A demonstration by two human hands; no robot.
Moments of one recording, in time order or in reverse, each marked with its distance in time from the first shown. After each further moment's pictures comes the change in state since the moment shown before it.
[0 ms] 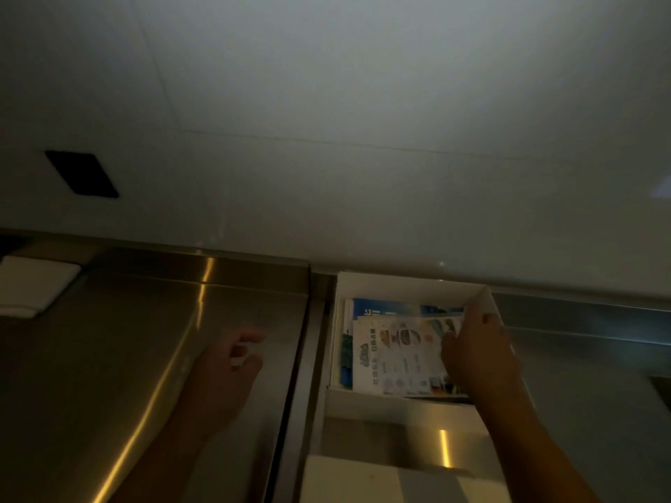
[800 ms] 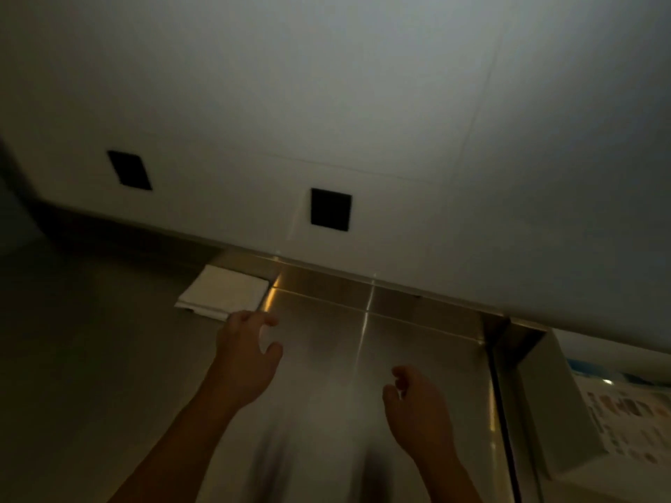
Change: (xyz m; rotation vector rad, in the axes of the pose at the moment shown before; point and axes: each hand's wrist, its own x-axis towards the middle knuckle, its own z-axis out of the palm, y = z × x) left_hand 0.059 -0.142 -0.345 0.266 0.196 0.066; right_hand -0.219 -0.362 0.166 0.278 -0.289 -0.146
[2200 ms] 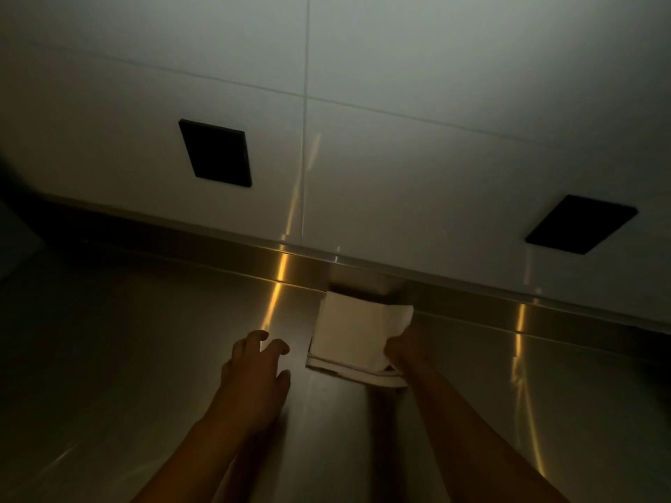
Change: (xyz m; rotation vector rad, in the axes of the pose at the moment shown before) left_hand 0.248 -0.309 -0.119 0.236 -0.396 -0.016; right_hand 0.200 -0.244 0.328 0.118 -0.038 0.418
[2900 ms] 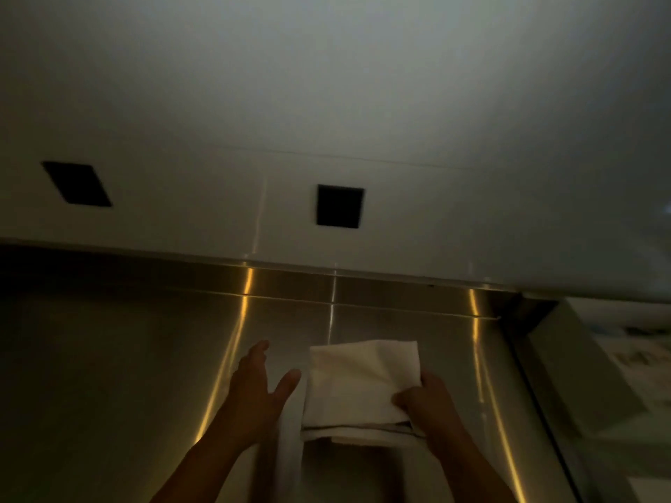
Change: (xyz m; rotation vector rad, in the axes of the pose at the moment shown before) left_hand -0.140 0.243 0.139 -0.399 0.076 0.003; right_hand -0.075 0.238 -0.276 0.448 -0.079 -0.102
